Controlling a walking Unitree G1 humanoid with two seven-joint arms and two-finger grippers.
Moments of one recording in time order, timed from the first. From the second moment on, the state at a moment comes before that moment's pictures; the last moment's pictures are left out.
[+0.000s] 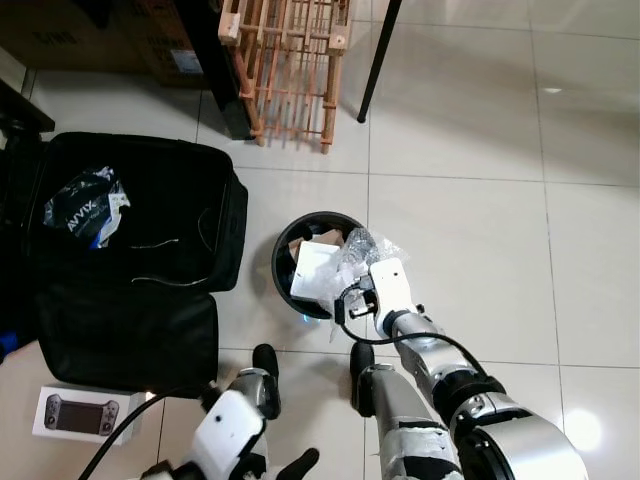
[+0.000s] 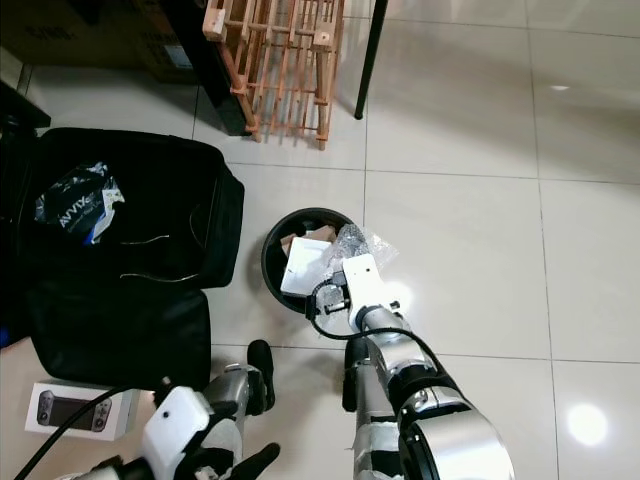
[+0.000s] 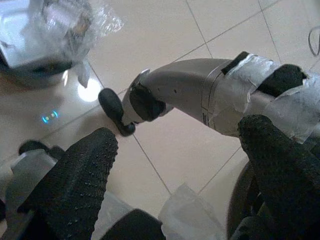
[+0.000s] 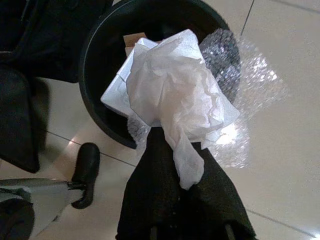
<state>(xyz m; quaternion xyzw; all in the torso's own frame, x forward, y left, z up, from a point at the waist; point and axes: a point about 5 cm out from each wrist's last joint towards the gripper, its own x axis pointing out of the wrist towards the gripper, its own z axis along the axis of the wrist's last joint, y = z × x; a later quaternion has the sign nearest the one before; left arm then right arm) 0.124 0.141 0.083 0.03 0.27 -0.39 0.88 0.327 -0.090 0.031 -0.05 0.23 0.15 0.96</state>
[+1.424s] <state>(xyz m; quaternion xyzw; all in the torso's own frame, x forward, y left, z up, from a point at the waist) 0.115 0.156 0.037 0.03 0.30 -0.37 0.88 0.316 -0.084 0.019 -0.02 0.24 0.16 0.96</state>
